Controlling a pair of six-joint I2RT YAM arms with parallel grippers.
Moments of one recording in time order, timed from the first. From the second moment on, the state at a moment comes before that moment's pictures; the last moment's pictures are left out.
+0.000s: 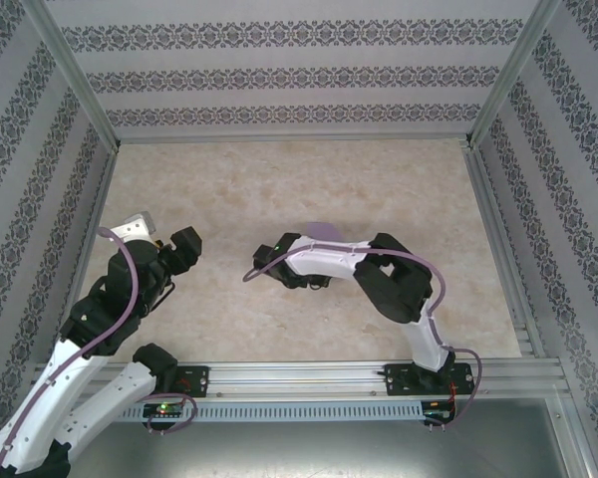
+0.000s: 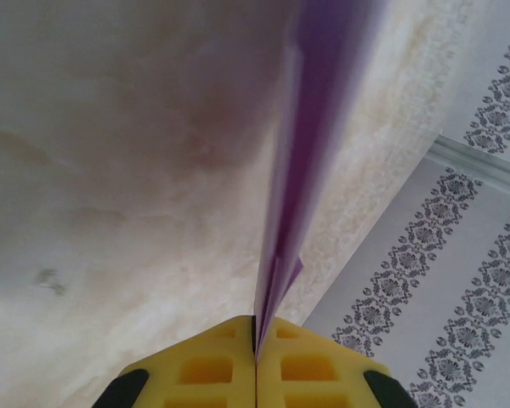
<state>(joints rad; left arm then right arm) -0.50 0.59 0.86 -0.74 -0.39 -0.70 0.99 2.09 1.45 -1.22 0.86 0.07</state>
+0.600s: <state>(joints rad) -0.50 0.68 0.85 -0.73 -0.33 -0.70 1.04 1.99 1.43 -1.20 0.46 0.06</state>
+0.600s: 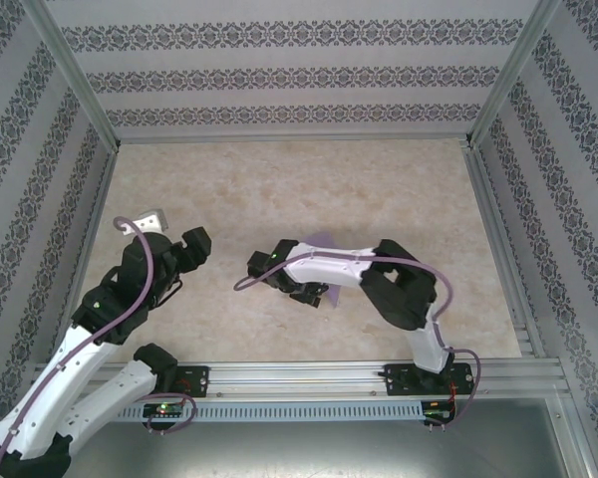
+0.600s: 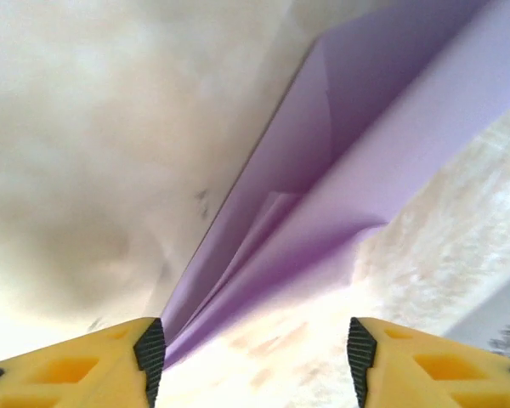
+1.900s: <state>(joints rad) -0.62 1.89 1.05 0.09 0.38 -0.93 0.18 0.71 0.51 -0.33 -0.34 0.48</state>
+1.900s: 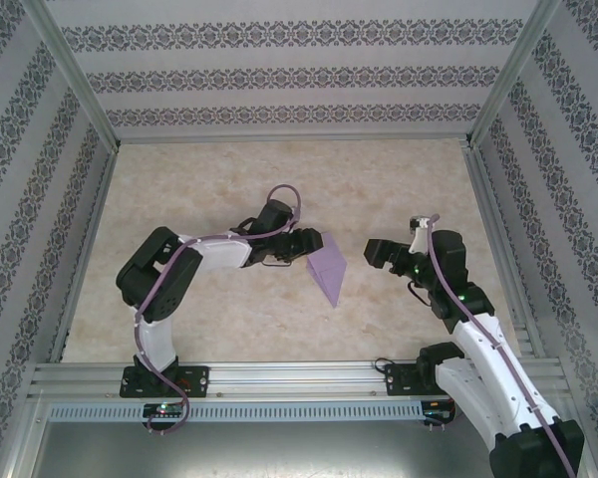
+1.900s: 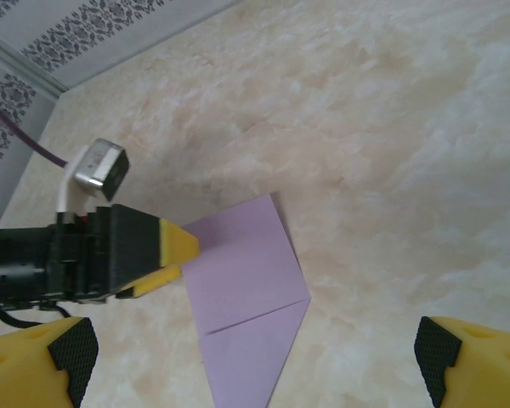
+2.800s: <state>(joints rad) -0.54 1.66 0.81 0.17 0.54 -0.73 0.20 1.36 0.67 -0.19 -0.75 0.40</state>
